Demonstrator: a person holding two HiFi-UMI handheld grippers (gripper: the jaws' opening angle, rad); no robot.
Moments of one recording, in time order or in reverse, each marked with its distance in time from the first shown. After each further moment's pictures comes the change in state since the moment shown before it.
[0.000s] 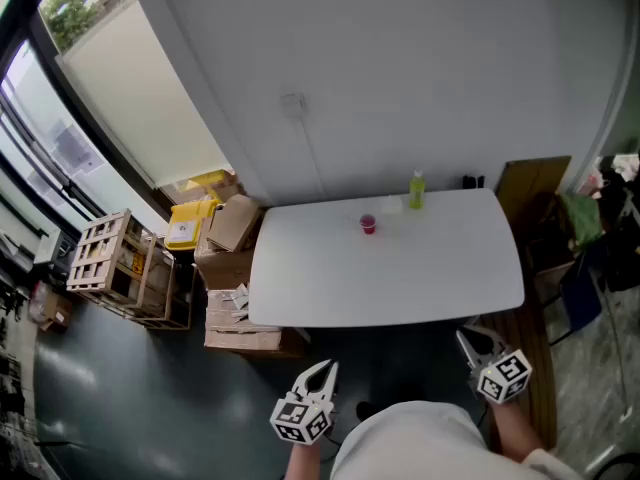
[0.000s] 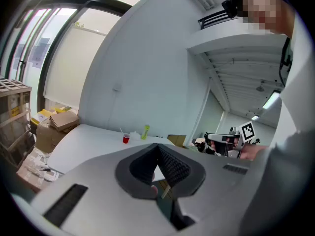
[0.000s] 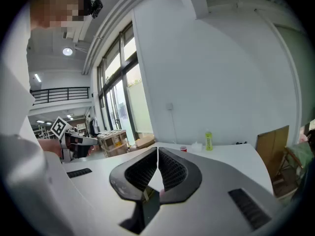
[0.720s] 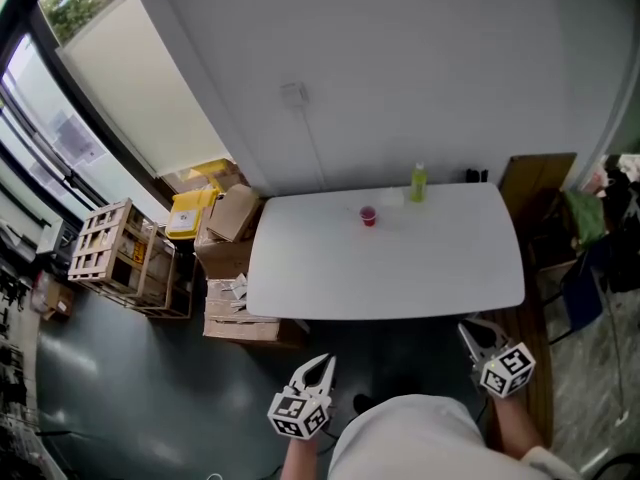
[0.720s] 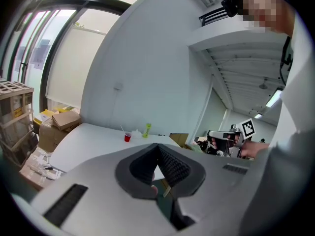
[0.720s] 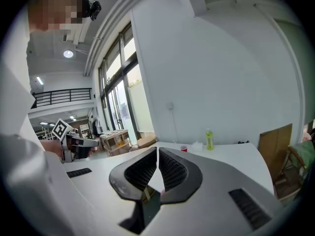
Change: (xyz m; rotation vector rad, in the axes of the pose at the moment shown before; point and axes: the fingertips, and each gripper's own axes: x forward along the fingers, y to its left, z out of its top) left arm 0.011 -0.005 -0.001 0.001 0.018 0.032; right arm 0.001 -0.020 0.009 0.010 0.018 0.029
